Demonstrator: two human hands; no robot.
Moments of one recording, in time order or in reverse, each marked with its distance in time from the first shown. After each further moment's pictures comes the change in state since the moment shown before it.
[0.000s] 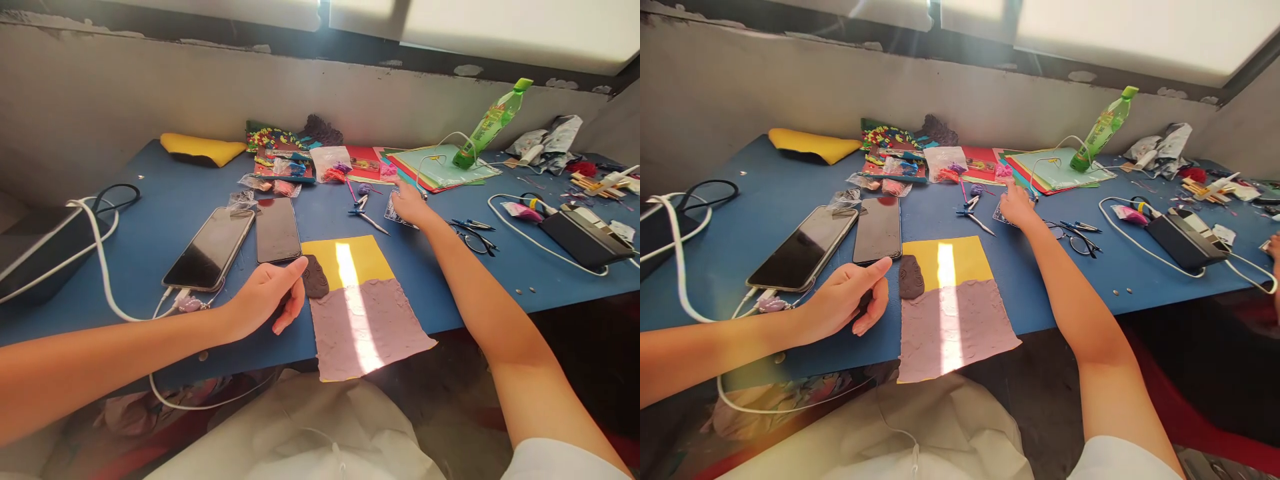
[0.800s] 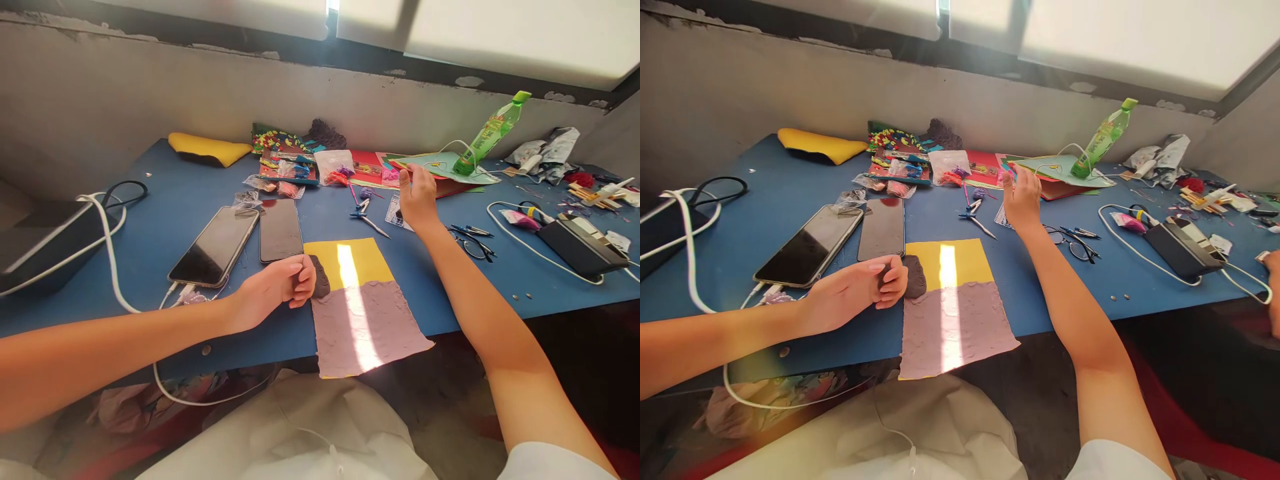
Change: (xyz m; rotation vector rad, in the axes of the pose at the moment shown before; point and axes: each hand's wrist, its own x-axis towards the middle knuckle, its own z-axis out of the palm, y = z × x) left_hand 0.006 0.006 -0.003 -0.314 -0.151 0.116; right_hand -0.012 -0.017 -0.019 0.070 0.341 -0.225
